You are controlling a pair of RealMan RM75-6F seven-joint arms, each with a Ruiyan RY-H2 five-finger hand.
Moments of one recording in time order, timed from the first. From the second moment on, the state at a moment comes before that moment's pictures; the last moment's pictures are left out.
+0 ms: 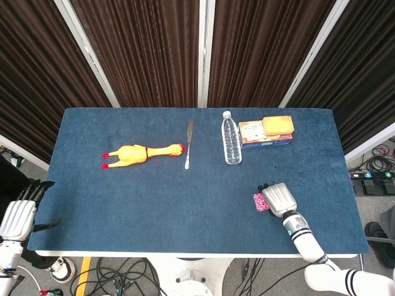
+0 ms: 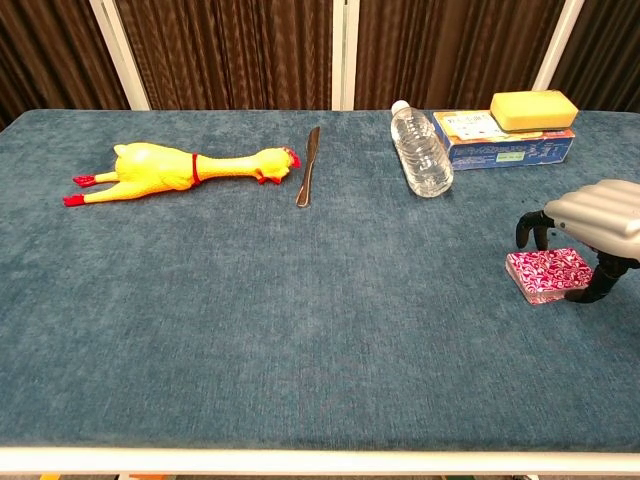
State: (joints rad) left arm -0.11 -1.30 -0.01 -1.25 1.53 1.46 -0.29; right arm 0.56 -1.48 0.02 -1.48 -1.08 0.97 -0.66
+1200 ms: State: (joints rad) left arm -0.11 -1.30 -0.01 -1.24 1.53 1.46 -0.32; right arm 0.57 -1.48 0.02 -1.48 -1.10 1.02 -0.66
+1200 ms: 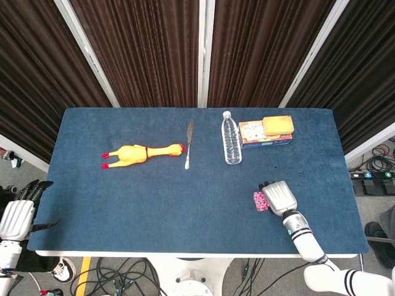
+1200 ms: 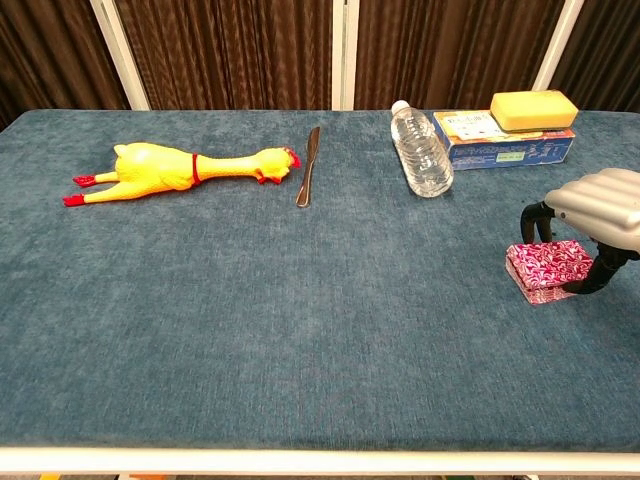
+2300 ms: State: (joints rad) left arm -0.10 -1.31 -0.01 -1.19 1.51 1.45 -0.38; right arm 0.75 -1.69 0.09 -1.55 -0.89 1.00 -0.91
